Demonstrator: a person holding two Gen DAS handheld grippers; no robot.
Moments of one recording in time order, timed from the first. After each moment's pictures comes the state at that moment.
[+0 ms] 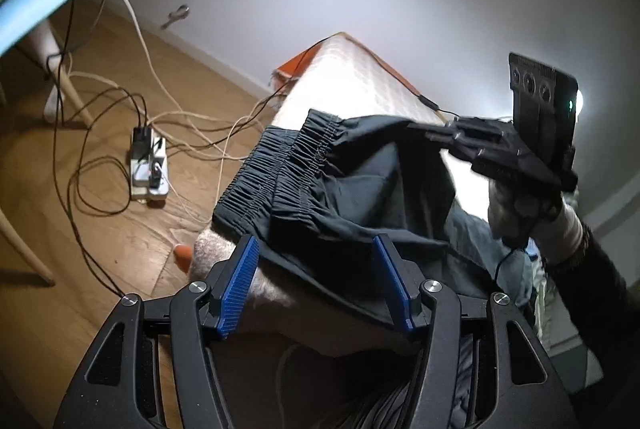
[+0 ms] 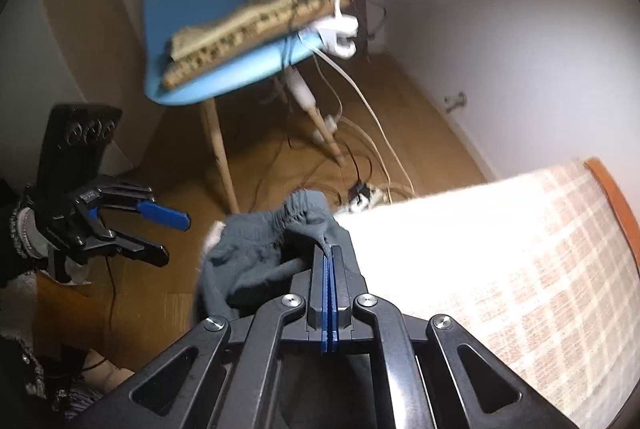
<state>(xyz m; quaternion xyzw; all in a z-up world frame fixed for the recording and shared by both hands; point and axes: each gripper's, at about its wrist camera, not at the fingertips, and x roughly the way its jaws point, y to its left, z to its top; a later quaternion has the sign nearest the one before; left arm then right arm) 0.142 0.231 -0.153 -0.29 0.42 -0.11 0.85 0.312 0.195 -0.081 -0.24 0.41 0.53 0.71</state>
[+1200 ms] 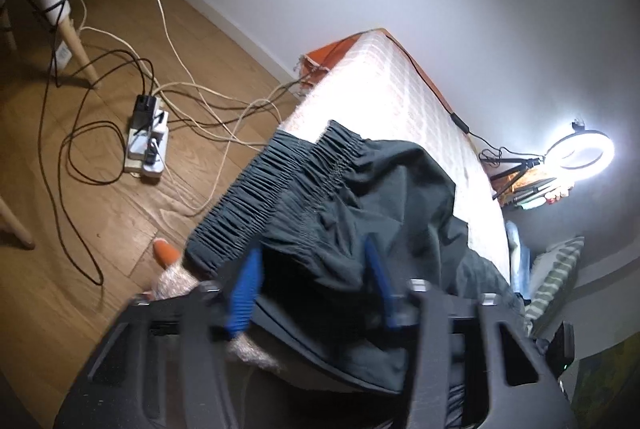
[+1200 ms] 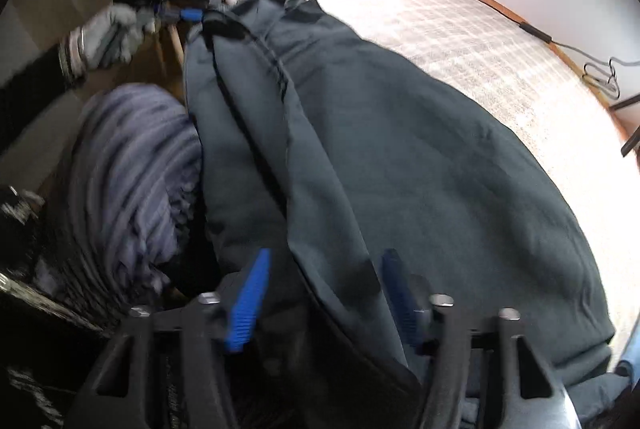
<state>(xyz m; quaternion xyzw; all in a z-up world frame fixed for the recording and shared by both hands) 0.184 0.231 -0.170 -0.35 0.45 -0.05 0.82 0.139 -0.132 -0.100 -0.25 0.51 0.38 0.73</state>
